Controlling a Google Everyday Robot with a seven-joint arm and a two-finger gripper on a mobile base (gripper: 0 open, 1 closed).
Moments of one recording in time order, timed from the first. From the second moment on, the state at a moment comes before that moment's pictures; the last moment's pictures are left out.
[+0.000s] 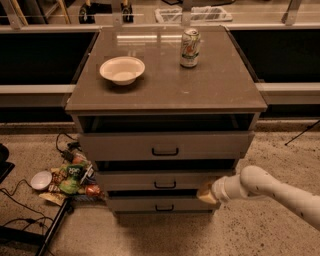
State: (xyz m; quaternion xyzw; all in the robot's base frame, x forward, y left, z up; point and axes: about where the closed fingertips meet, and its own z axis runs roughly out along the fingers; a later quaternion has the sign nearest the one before) arm 0.565 -0.183 0.399 -0.53 0.77 0.18 0.31
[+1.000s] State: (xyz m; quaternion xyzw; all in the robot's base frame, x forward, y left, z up) arm 0.376 -0.226 0.397 -0.55 0.80 0.22 0.10
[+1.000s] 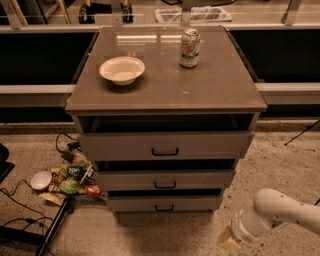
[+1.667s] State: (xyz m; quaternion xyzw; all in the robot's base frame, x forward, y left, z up) arm 0.349 -0.267 0.485 -0.55 0.83 0.07 0.06
